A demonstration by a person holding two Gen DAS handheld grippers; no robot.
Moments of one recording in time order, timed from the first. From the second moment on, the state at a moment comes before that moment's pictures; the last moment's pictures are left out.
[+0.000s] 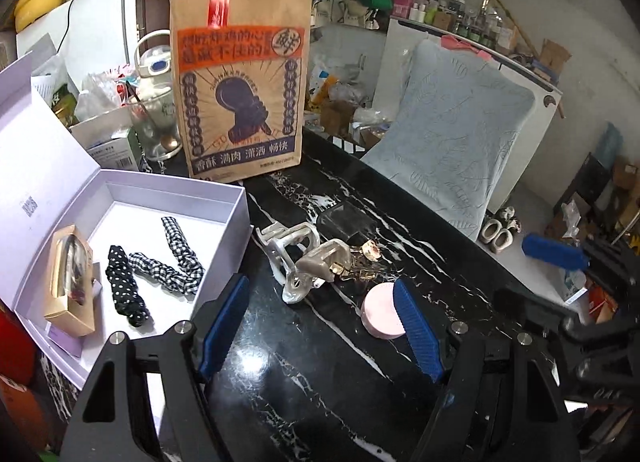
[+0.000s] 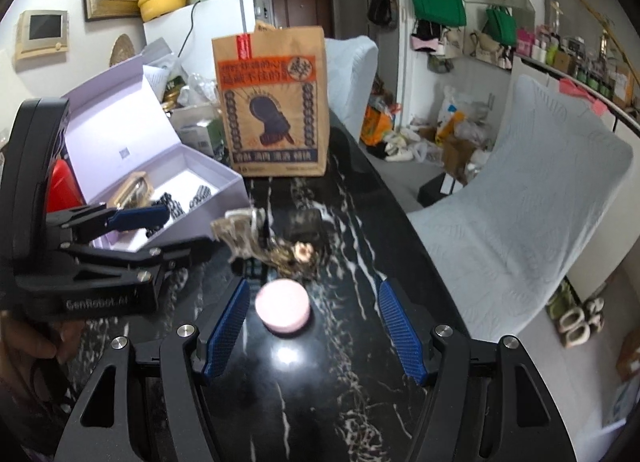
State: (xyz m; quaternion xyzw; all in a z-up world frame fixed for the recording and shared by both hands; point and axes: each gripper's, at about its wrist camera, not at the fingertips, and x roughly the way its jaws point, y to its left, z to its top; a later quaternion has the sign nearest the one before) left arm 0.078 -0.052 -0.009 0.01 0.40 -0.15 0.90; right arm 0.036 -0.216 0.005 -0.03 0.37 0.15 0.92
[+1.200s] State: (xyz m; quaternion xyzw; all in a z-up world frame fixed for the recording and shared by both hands) left arm 0.085 -0.060 -0.031 0.04 0.39 -0.11 0.91; right arm 0.065 -0.231 -0.047 0.02 0.42 0.18 0.89
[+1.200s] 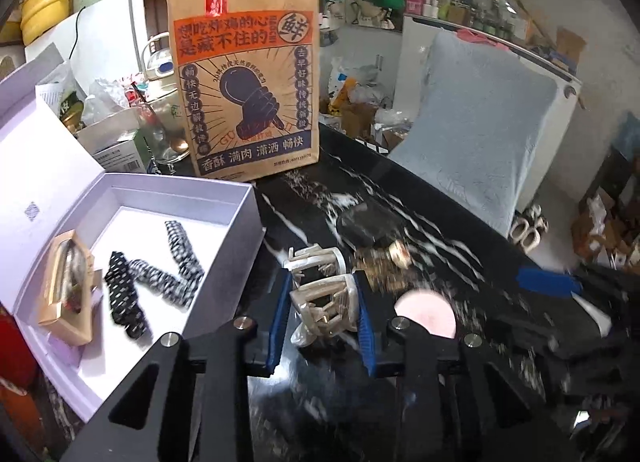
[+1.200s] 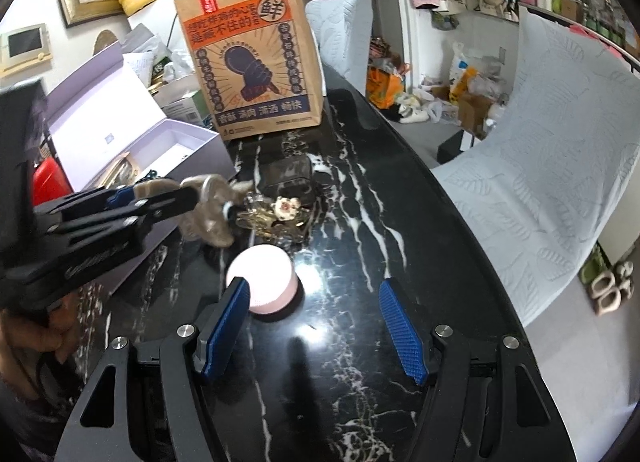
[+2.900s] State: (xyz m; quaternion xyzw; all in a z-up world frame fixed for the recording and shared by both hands) left arm 0.074 -0.025 -0.072 -0.07 0.43 -0.14 0.89; right arm 0.102 -0.191 -0.067 0.00 0.44 0.21 0.87
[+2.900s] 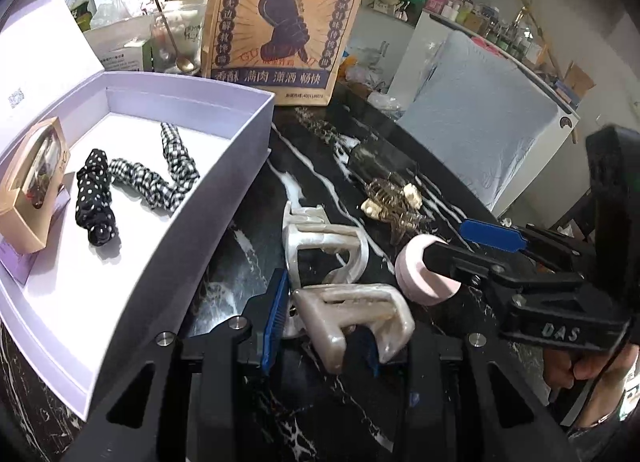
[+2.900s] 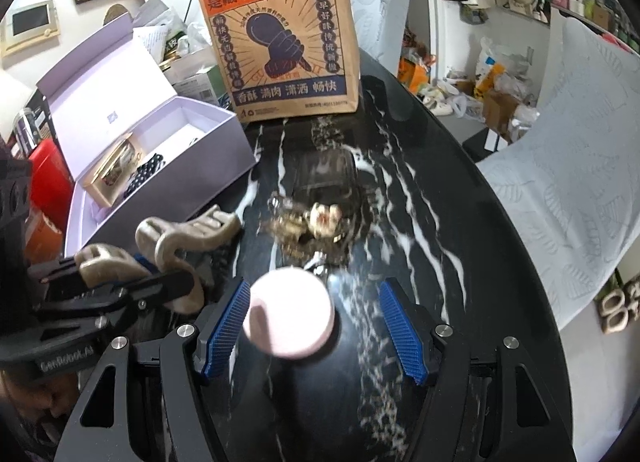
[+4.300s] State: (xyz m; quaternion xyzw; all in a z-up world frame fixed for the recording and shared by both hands) left arm 0.084 -0.026 -0.082 -0.04 0.42 -0.14 0.90; right arm 0.142 -0.206 -0.071 0.08 0.45 0.20 0.86
